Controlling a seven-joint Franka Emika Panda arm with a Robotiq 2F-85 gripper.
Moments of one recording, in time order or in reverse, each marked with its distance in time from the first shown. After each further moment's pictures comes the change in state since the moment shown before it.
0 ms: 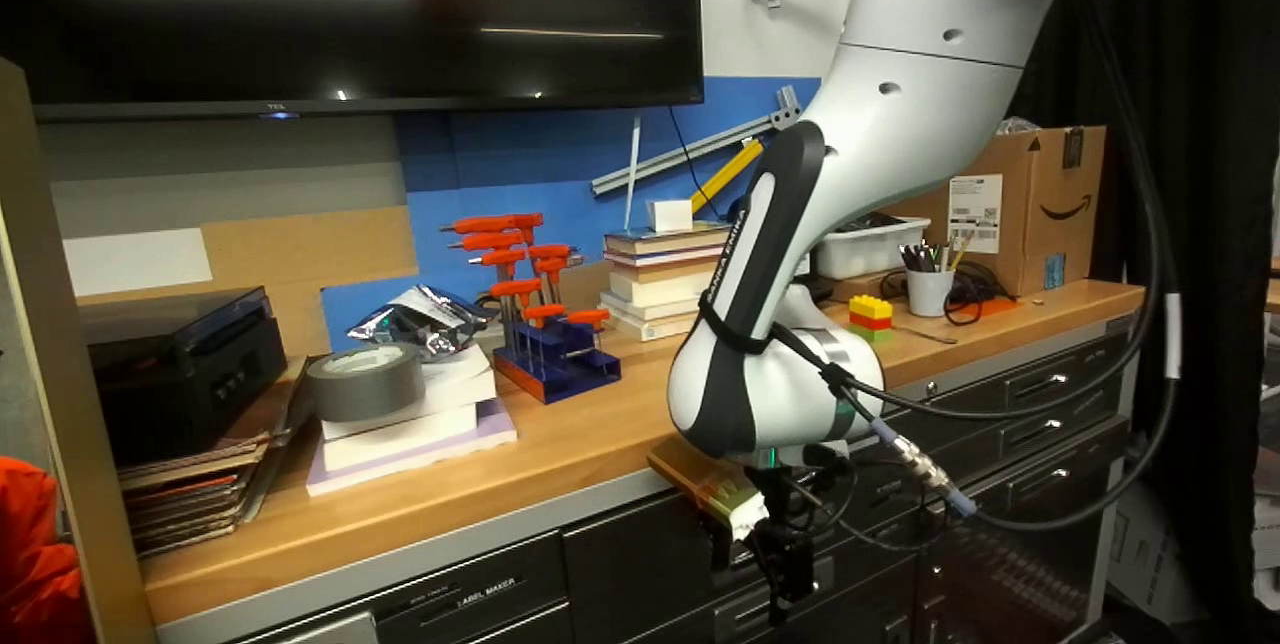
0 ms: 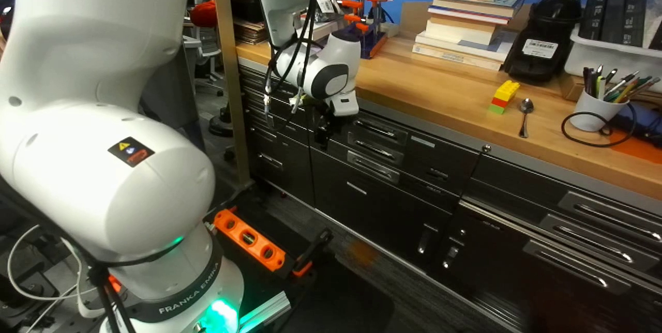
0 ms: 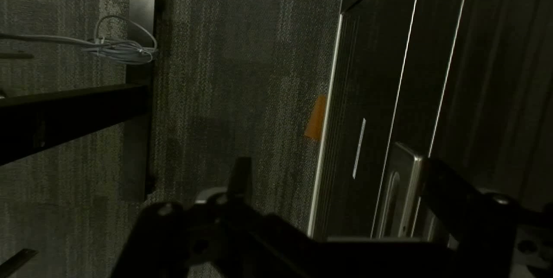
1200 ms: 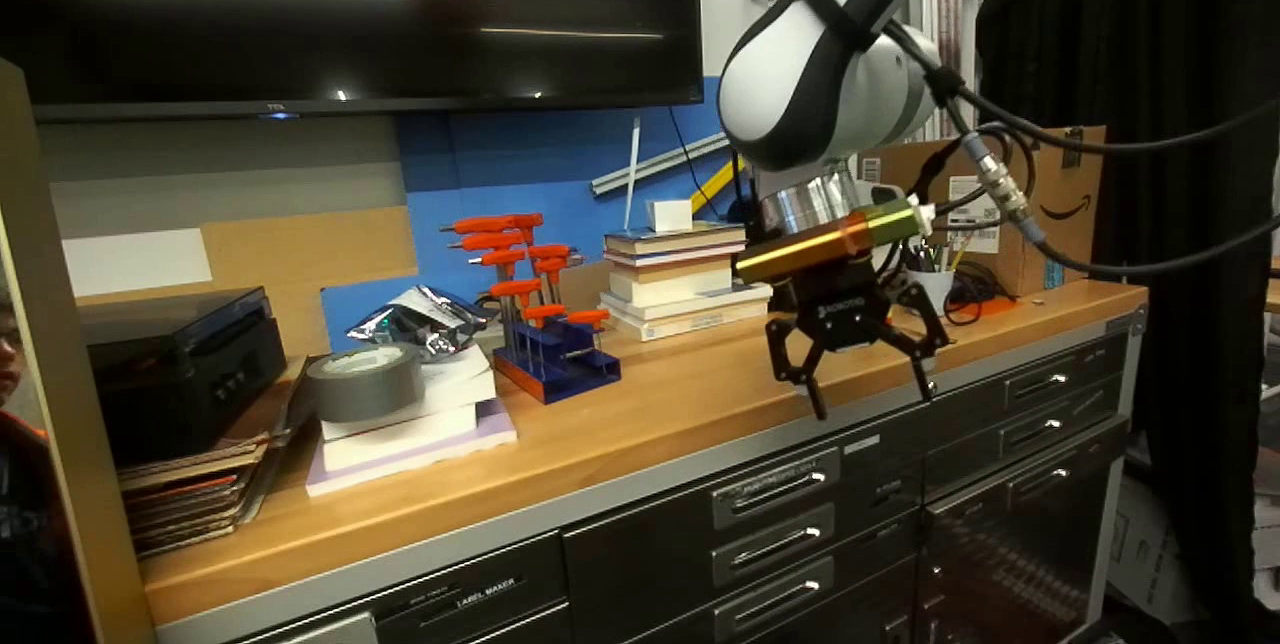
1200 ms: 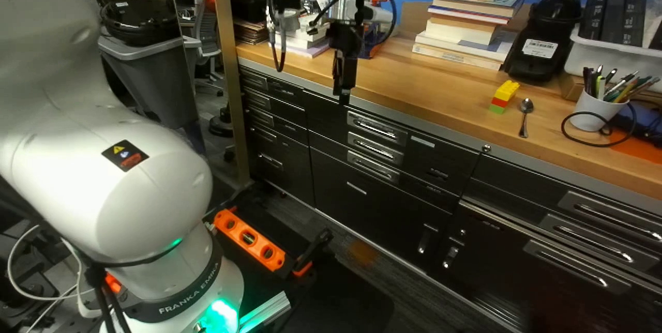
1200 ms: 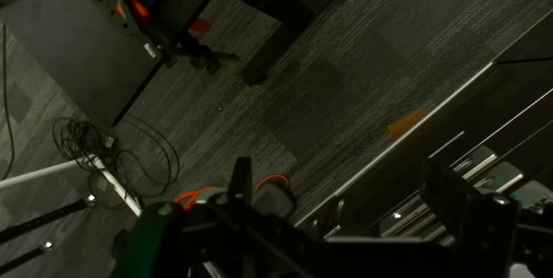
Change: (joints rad) arm -0.045 -0.555 -0.066 -0.023 -0.405 -0.839 -0.390
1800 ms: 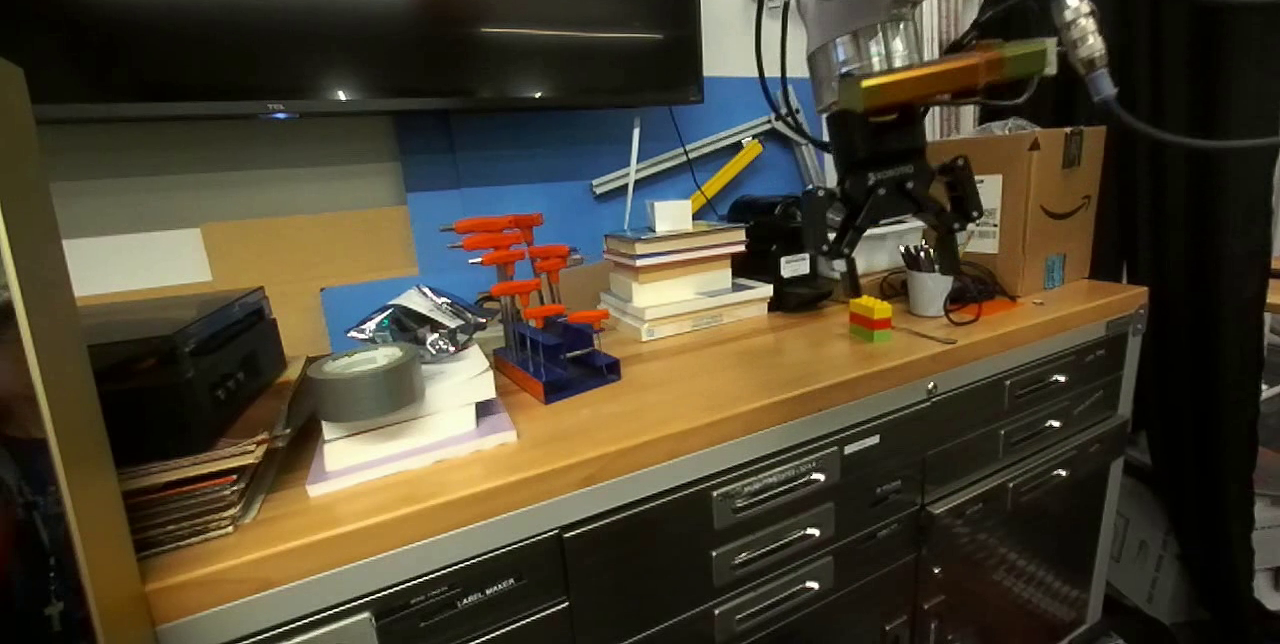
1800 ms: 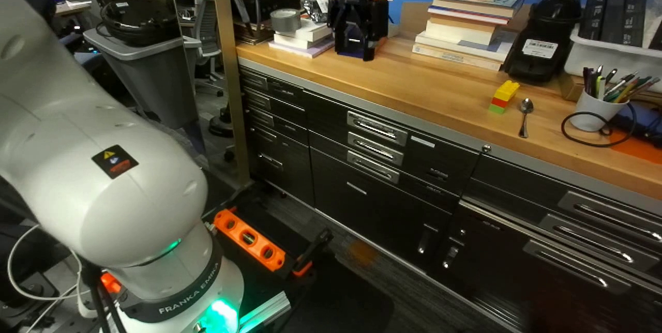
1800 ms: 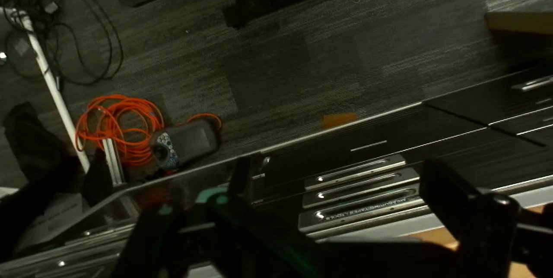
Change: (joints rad) arm -0.075 -0.270 0.005 0.002 -0.001 -0.111 -0.567
